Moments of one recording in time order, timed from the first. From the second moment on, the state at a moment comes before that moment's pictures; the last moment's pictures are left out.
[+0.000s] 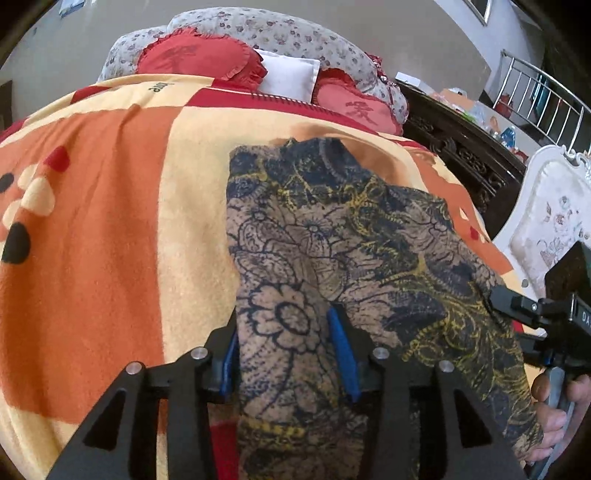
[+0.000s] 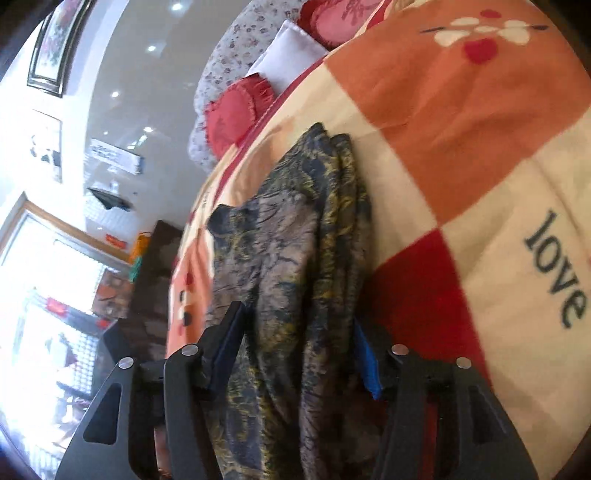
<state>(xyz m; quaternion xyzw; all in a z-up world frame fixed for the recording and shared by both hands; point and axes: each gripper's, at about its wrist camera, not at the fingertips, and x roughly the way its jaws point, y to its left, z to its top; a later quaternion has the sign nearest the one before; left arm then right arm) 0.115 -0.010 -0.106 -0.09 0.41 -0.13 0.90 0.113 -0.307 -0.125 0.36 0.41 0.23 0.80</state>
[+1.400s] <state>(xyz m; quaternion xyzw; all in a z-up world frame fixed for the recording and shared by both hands) 0.119 -0.034 -0.098 -0.01 0.40 -0.06 0.91 0.110 -0.269 -0.115 0.19 0.41 0.16 0.88</state>
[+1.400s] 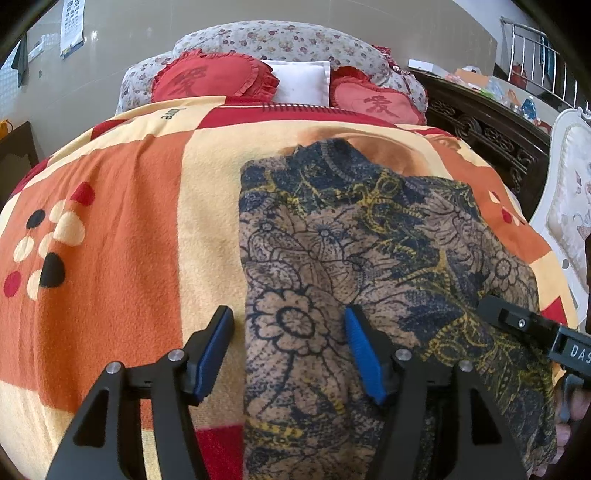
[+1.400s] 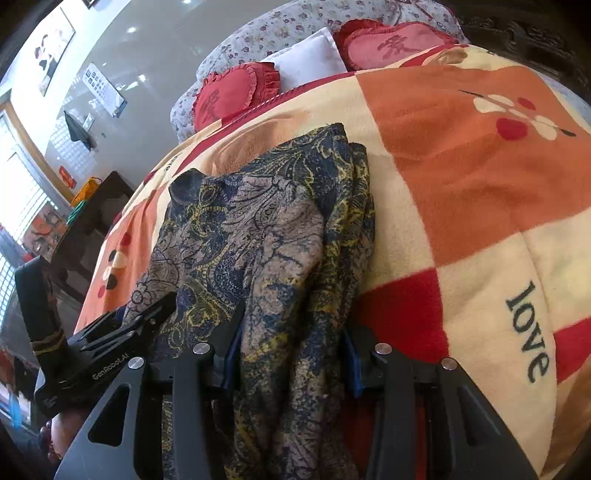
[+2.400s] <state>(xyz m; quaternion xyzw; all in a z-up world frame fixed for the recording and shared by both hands) 0.135 0.079 -0.028 -0.08 0.35 -0.04 0.93 0.087 -0.199 -0.056 0.17 0.41 0.17 0.88</state>
